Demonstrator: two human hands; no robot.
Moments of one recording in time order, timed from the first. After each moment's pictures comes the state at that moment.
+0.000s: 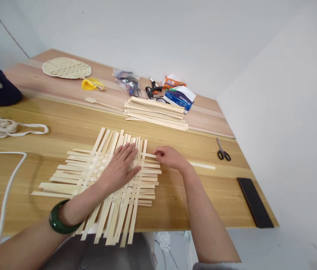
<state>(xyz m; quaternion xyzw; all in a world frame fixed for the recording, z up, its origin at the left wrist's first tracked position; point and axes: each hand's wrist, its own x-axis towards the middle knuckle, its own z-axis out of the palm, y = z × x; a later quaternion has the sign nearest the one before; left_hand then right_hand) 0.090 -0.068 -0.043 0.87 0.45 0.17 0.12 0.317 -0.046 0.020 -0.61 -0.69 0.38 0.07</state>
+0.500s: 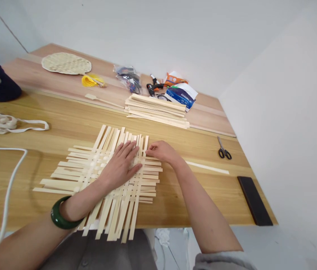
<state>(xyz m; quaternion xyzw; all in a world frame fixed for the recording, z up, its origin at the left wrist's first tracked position) 0.090 -0.067 -0.044 0.87 0.44 0.18 0.15 0.291 -0.030 0.016 -0.62 -0.68 0.38 0.08</state>
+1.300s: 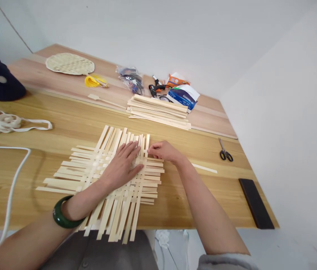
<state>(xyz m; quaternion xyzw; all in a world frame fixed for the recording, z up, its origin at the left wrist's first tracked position) 0.088 -0.066 -0.042 0.86 0.44 0.19 0.17 0.287 -0.032 0.026 -0.61 -0.61 0.50 0.12</state>
